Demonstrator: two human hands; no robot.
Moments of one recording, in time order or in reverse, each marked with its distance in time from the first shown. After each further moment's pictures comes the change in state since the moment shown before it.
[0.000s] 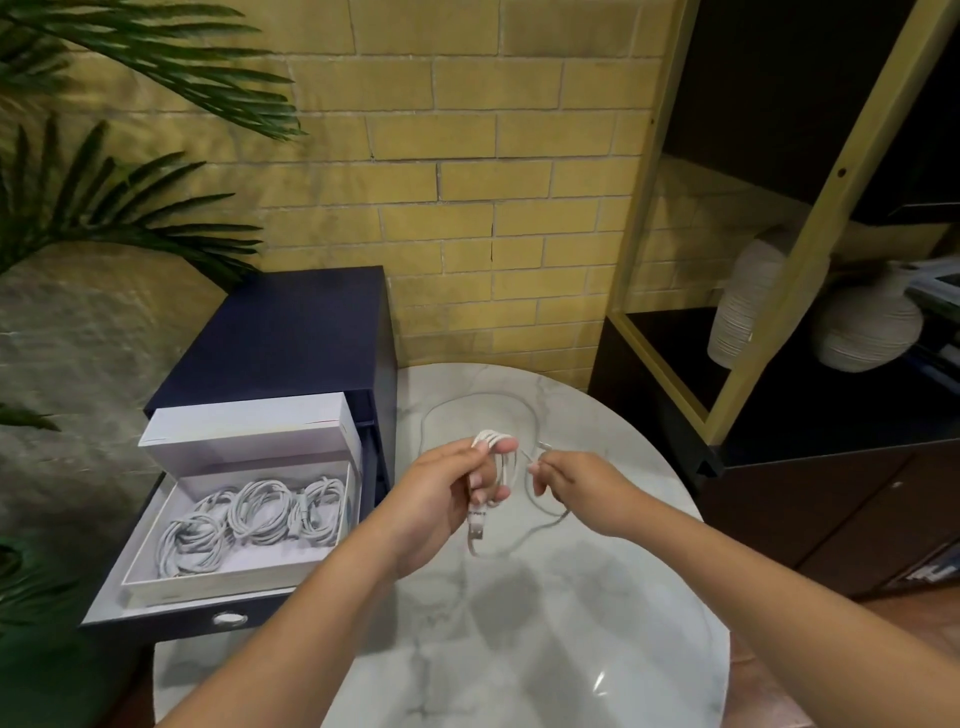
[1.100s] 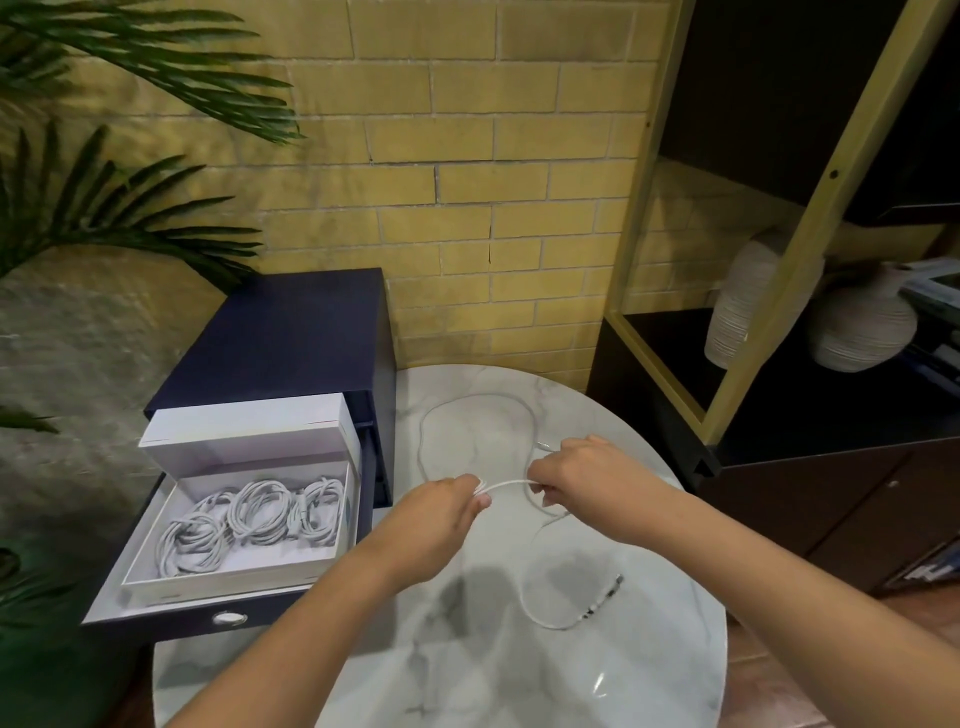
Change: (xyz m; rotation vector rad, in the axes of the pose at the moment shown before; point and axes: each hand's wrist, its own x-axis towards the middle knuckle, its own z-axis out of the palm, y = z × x) left_hand 0.008 -0.033 -0.031 1.428 -0.006 0.193; right_hand -0.010 -0.005 -0.017 -0.550 0.006 -0.315
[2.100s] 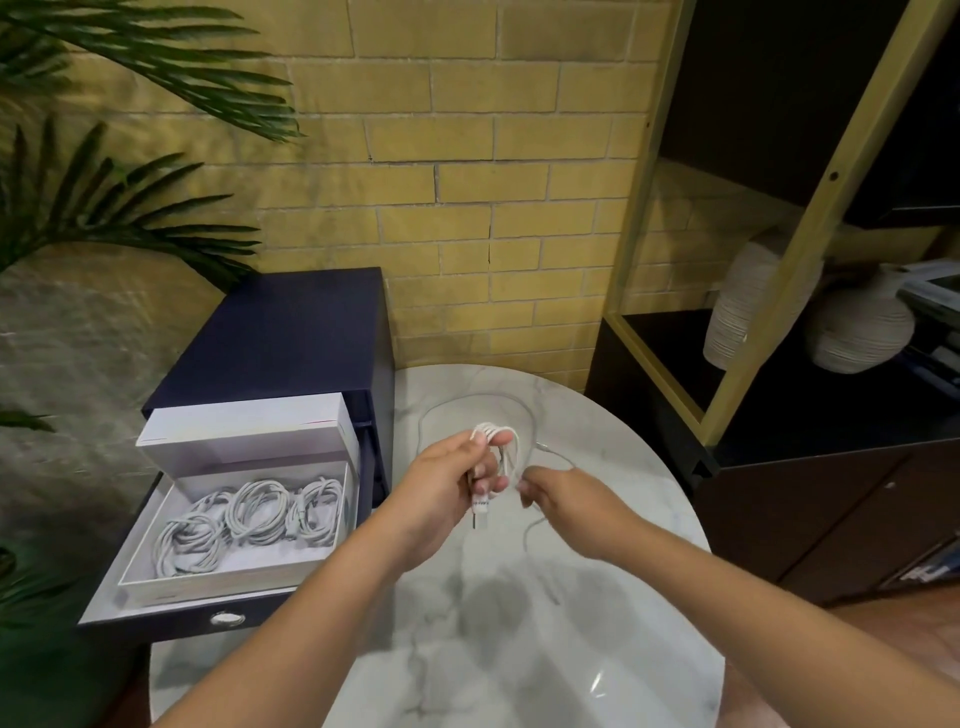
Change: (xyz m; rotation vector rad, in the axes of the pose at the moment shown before) left_hand 0.009 0.035 -0.021 -1.408 0.071 -0.180; right_hand 0.003 -0.018 0.029 0.459 -0.016 0.341
